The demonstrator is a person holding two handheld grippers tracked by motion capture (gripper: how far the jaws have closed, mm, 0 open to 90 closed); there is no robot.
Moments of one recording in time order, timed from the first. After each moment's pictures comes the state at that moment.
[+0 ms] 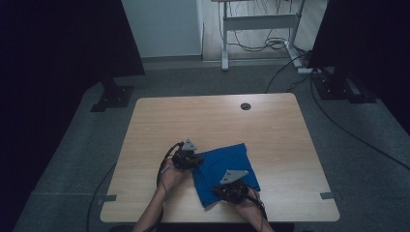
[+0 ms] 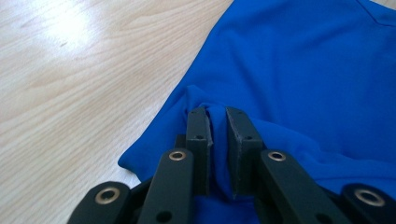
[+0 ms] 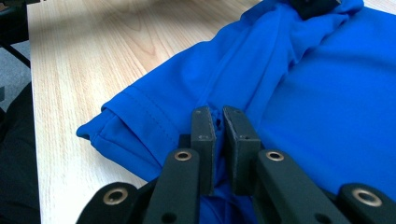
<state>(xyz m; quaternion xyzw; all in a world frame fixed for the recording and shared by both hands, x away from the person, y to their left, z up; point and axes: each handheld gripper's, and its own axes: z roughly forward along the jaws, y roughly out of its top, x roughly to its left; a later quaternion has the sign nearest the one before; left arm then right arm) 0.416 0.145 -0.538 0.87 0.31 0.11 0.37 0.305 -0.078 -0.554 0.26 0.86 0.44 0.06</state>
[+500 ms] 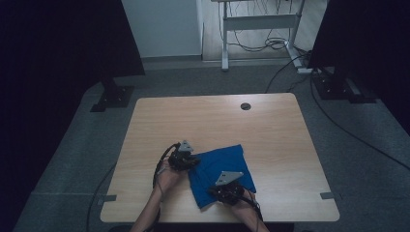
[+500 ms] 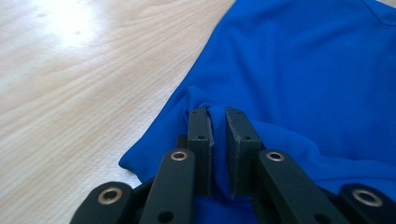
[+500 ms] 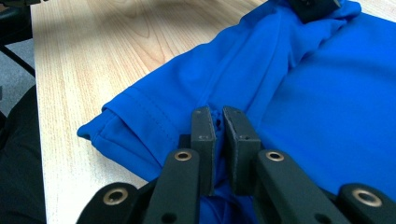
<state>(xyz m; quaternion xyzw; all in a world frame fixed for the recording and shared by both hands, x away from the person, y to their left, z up) 0.413 0.153 -0.533 0.87 0.31 0.12 0.36 0.301 -0.068 -0.552 0.25 0.86 0.44 0.07</state>
